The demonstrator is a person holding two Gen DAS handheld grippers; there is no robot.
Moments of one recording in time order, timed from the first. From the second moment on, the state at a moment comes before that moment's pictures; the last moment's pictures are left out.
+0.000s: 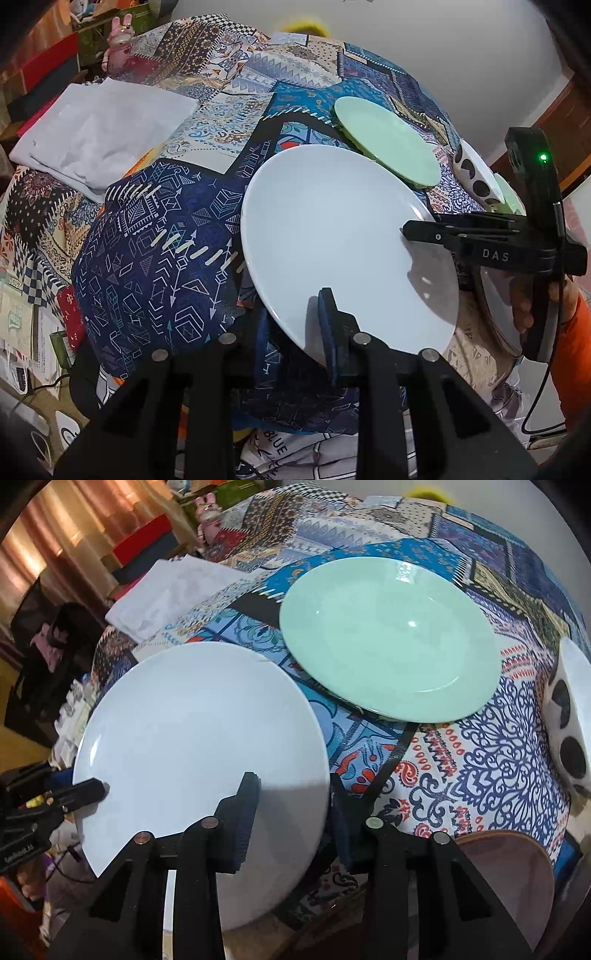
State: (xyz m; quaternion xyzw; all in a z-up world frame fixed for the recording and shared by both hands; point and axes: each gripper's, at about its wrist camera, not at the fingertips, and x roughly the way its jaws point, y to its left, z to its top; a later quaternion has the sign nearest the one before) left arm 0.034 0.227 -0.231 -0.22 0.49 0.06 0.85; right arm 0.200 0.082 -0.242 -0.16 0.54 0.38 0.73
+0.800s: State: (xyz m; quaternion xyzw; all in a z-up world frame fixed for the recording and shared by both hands) left arm 0.023 0.217 -0.203 -0.21 0.44 0.07 0.87; right arm 0.176 0.046 -0.205 -0.10 0.50 0.39 0.76
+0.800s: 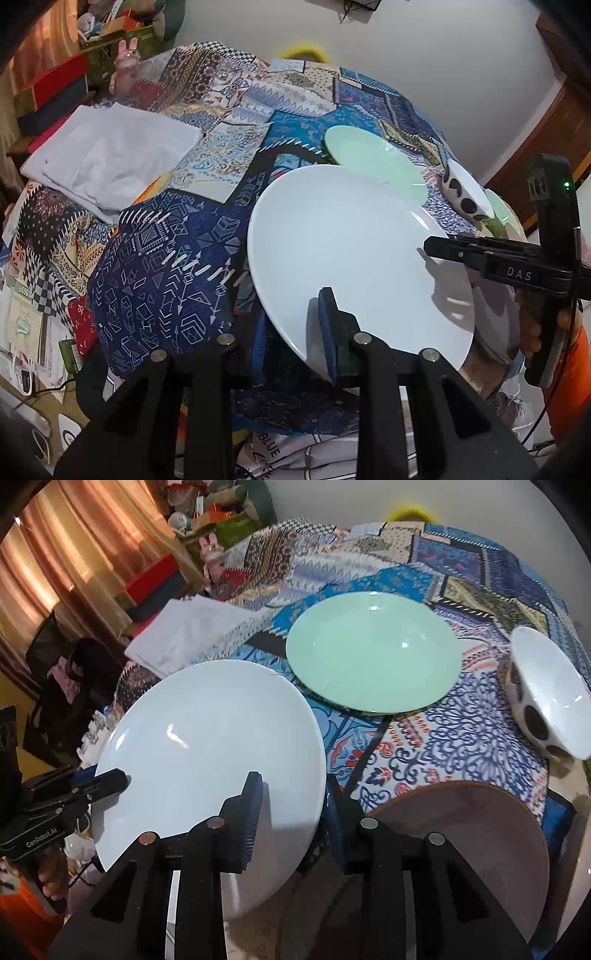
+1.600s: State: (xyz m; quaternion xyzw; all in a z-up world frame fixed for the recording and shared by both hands) left arm 0.031 0.140 -0.144 -0.16 0.40 0.01 0.90; right arm 0.156 -0.054 -0.158 -0.02 0.45 0.35 0.82
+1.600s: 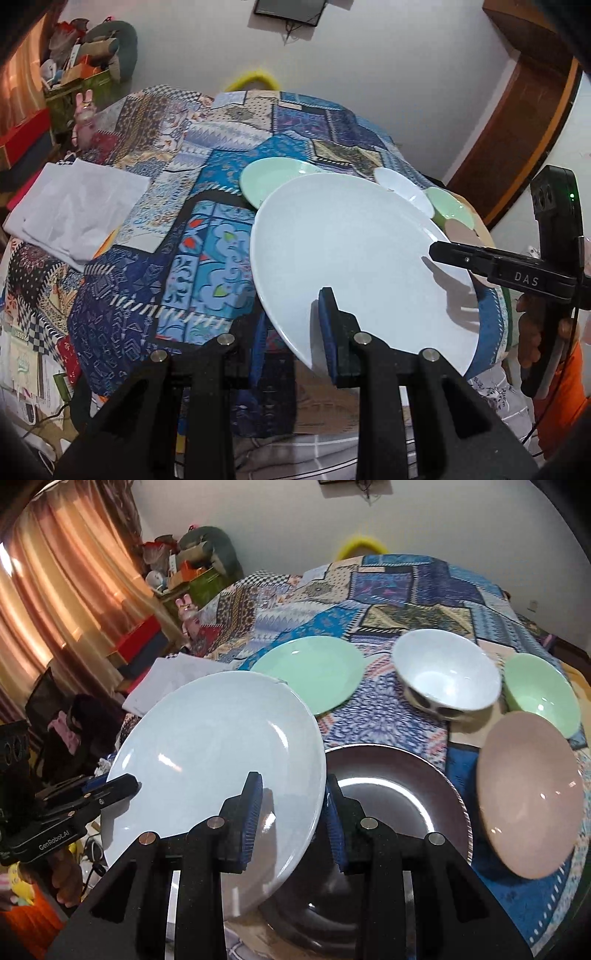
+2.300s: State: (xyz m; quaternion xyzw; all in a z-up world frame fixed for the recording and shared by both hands) left arm 0.065 0.080 -0.158 -0.13 0.44 -0.04 0.89; right arm 0.152 -0.123 -0.175 0.02 0.46 0.30 0.83
